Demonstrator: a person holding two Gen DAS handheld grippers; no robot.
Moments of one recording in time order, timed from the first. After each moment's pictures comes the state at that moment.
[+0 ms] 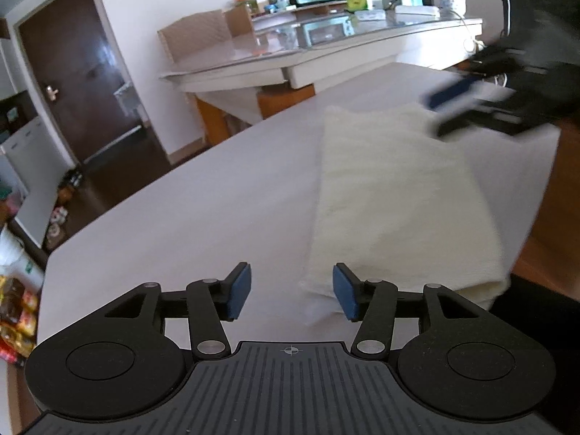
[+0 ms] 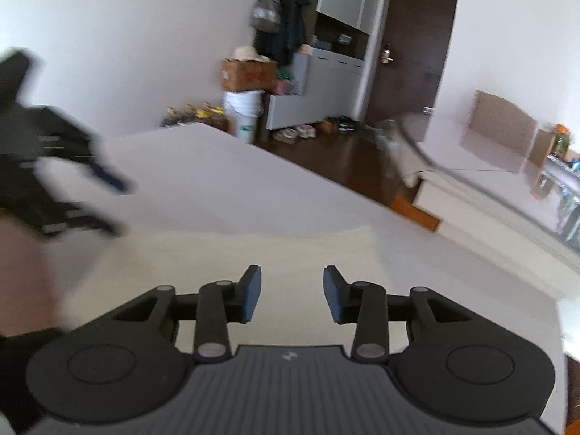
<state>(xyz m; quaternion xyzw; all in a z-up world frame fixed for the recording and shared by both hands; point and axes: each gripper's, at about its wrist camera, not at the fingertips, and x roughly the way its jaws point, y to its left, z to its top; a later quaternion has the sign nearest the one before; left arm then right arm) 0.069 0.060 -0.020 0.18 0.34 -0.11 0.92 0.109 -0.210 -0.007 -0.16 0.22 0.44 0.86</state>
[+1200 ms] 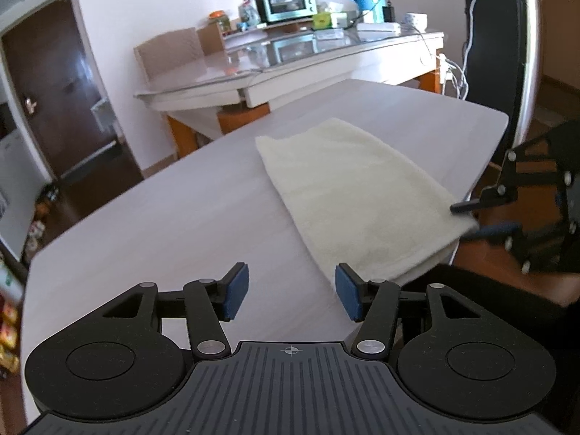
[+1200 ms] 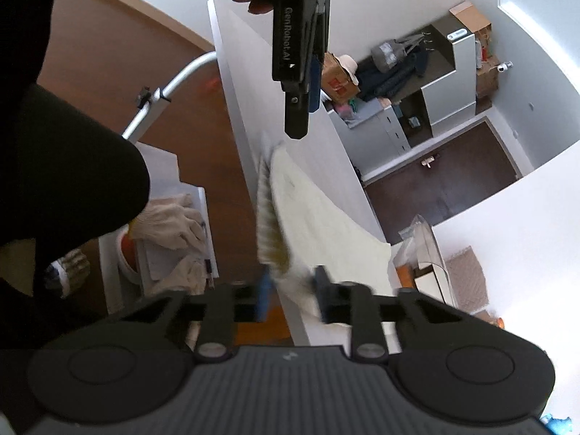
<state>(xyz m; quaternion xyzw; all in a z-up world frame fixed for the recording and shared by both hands) 0.013 0.038 -0.005 0.18 0.31 -0.17 0.92 -0.050 -0.187 -0.083 -0.50 0.03 0.38 0.78</state>
